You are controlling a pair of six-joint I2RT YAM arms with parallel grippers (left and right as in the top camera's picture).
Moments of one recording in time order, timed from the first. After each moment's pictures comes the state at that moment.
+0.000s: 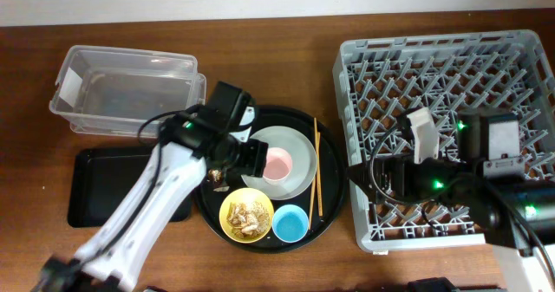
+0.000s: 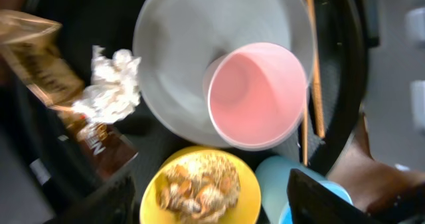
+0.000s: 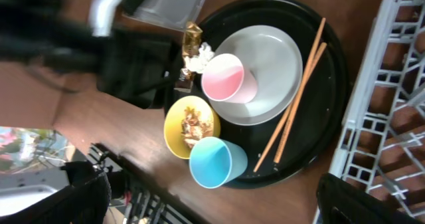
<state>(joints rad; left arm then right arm) -0.45 1.53 1.30 -1.04 0.15 -0.21 0.09 1.02 1.27 -1.20 -0.64 0.10</state>
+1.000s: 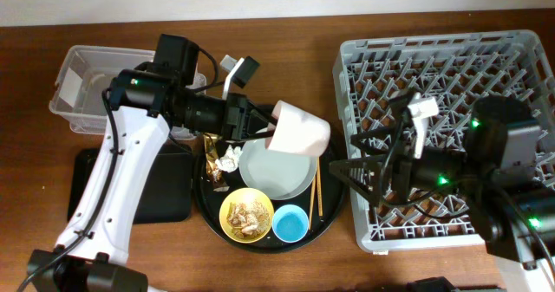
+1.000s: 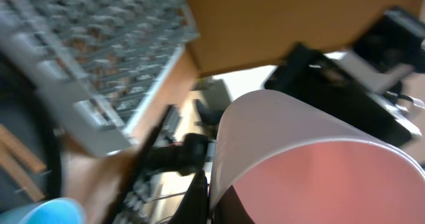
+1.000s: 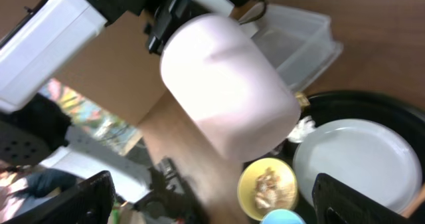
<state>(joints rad) -0.23 1.65 1.62 -1.24 1.31 0.02 0.14 1.00 1.28 -0.88 -0.99 0.15</state>
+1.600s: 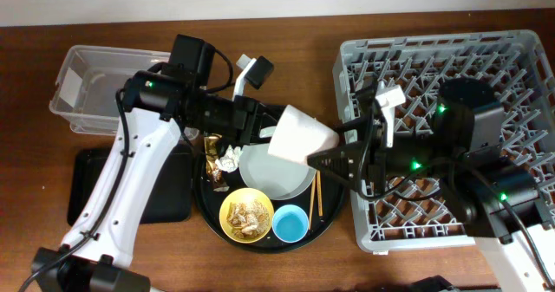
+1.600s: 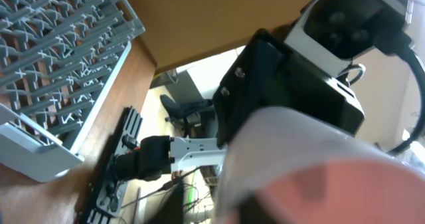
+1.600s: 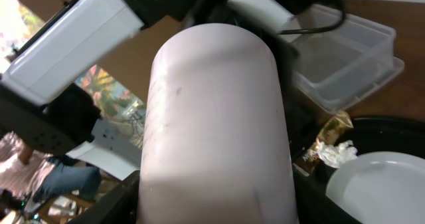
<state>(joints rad) -0.29 1.65 1.62 -1.20 1.47 0.05 0.27 1.08 1.28 -0.70 -1.05 0.18</state>
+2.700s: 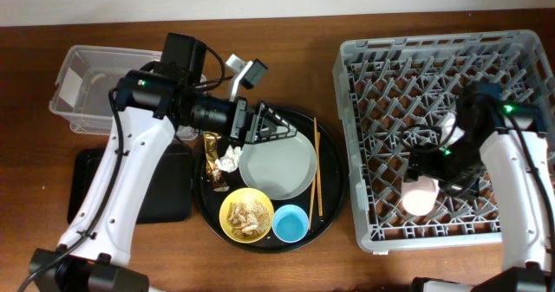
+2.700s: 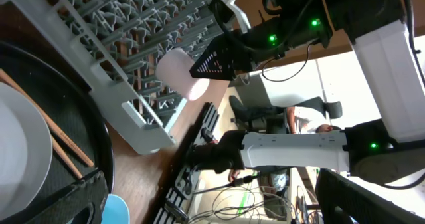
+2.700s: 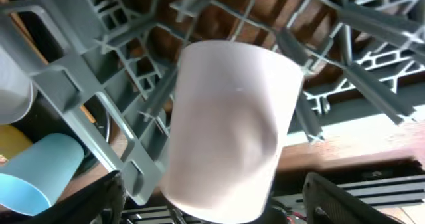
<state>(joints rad) -0.25 1.65 1.62 -1.20 1.15 0.05 -0.16 1.47 1.29 -1.47 -0.13 0.18</state>
